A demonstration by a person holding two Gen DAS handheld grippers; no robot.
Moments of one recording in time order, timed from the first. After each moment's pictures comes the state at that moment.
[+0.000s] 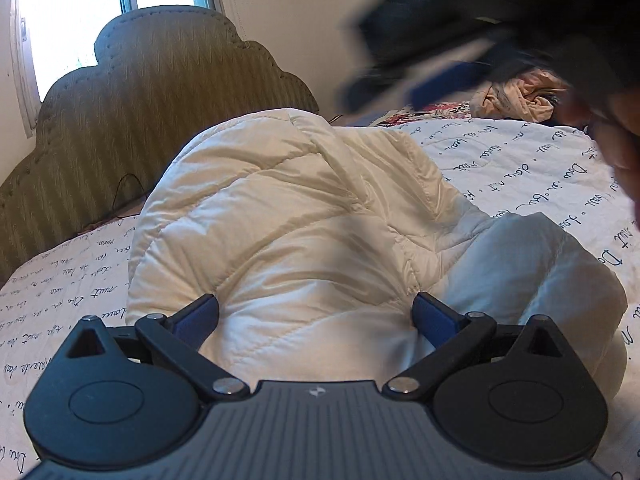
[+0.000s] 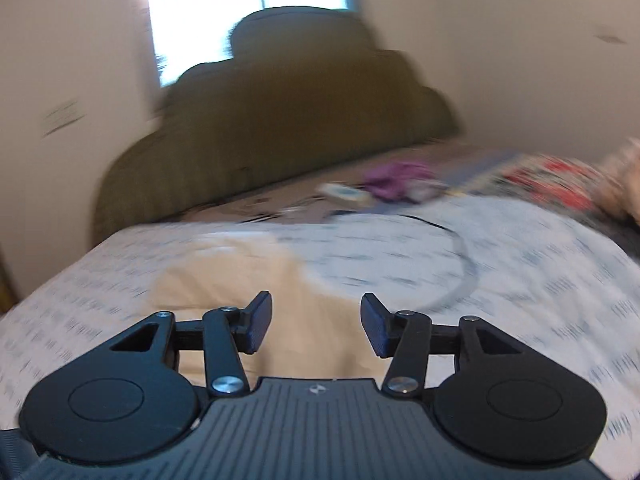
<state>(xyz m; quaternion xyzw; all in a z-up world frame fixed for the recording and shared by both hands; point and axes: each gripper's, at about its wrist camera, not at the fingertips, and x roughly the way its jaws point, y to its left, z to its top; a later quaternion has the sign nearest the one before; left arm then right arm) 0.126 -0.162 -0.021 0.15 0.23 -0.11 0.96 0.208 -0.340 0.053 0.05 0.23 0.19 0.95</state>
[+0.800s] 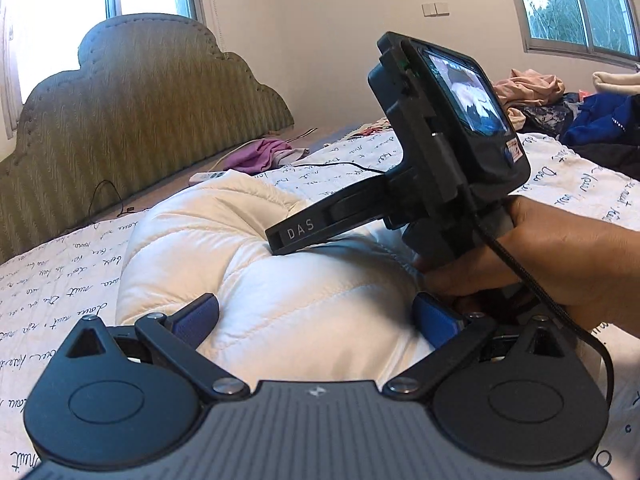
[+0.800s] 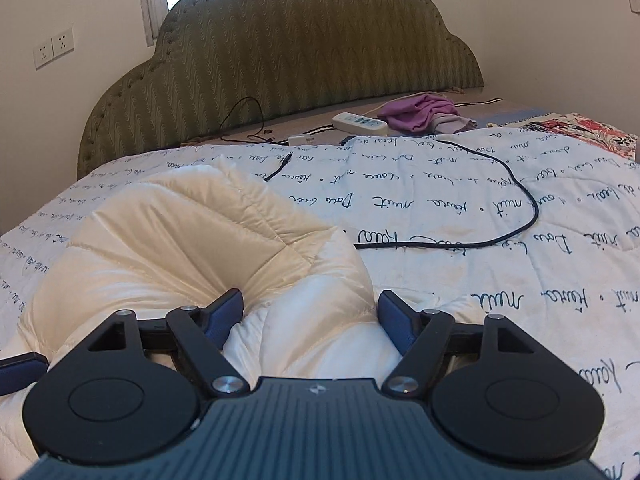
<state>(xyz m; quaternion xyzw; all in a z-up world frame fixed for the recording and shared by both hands) 0.110 -0.153 -0.031 0.13 0.21 -0.16 0.96 0.268 -0.310 -0.051 0.05 0.30 0.17 0.94</state>
